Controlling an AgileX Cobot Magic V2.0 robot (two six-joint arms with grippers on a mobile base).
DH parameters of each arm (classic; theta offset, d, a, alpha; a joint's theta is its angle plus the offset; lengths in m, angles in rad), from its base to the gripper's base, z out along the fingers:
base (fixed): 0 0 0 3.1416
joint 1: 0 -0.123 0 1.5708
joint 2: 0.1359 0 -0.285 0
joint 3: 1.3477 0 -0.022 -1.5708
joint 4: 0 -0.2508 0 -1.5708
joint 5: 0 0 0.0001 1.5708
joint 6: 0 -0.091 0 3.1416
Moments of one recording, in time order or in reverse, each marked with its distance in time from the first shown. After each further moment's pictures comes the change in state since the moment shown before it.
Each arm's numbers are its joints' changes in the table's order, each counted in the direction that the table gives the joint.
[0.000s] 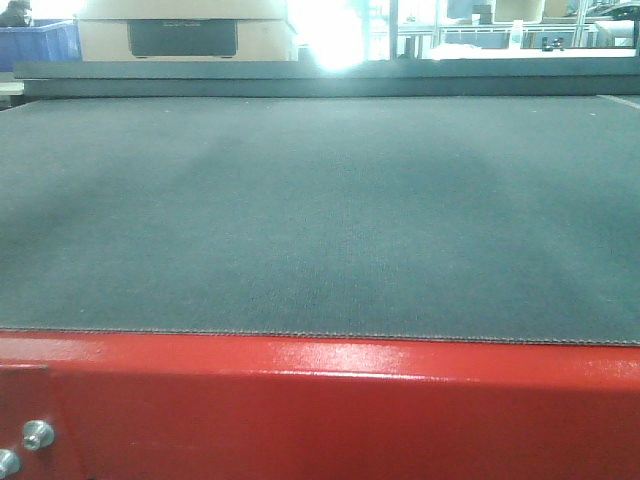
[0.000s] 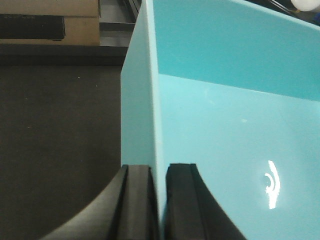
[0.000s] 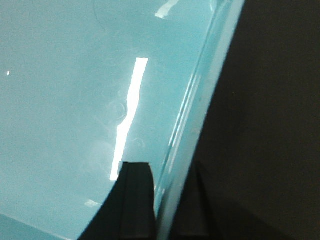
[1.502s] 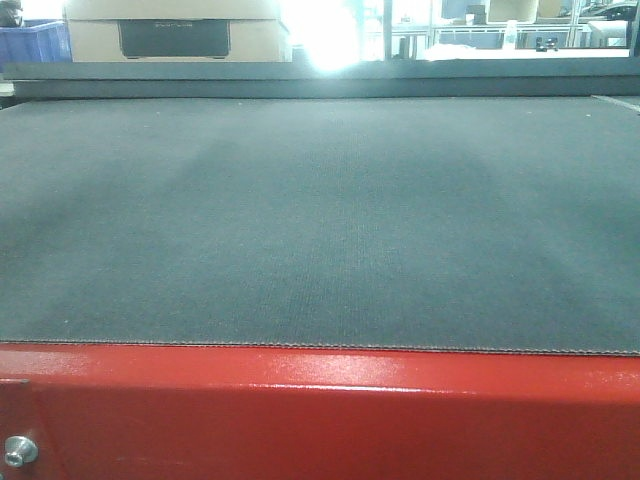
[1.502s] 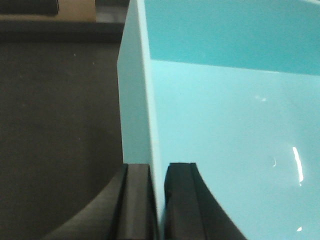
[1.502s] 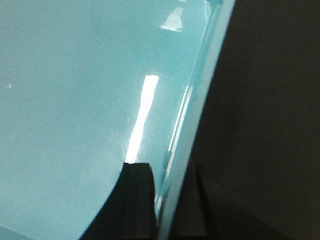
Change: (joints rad) left arm 0.000 0.010 0.005 0.007 -0.100 0.000; right arm 0.000 0.006 0.000 0.031 0.011 0.002
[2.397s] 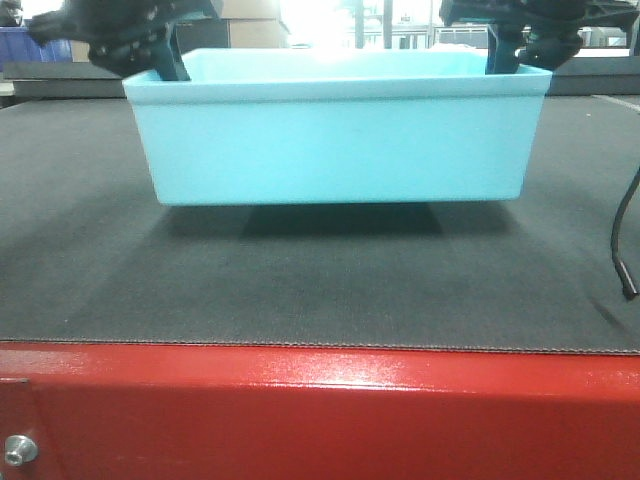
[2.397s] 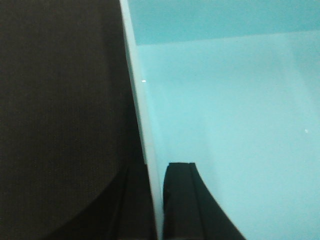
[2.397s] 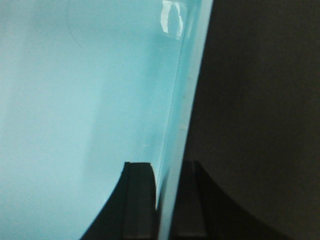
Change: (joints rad) left arm 0.000 0.331 0.245 0.020 0.167 0.008; right arm 0.029 0.419 0.000 0.047 0.009 0.018
